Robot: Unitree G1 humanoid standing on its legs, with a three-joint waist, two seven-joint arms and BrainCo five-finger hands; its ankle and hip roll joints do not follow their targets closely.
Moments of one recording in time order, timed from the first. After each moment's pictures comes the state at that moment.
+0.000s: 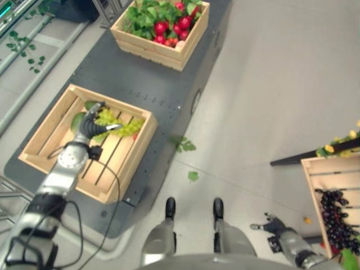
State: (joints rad) left arm -0.39 0.81 -0.21 0.45 -0.21 -0.07 0.11; right arm -0.13 -0.37 0.24 1.20 0.11 -0.03 -0.05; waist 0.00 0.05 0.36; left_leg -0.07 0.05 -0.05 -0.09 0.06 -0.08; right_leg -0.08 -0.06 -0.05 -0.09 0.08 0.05
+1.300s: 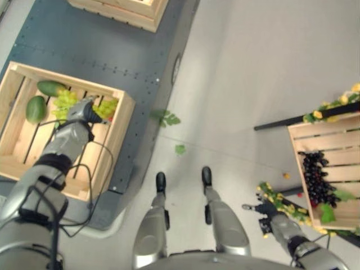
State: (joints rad) left arm -0.68 0.87 -0.50 0.83 0.18 -0.01 0.18; right arm -0.19 -0.36 0.28 1.15 0.23 -0.07 -0.07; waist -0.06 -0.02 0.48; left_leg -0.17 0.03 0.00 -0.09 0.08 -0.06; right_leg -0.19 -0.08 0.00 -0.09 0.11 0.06
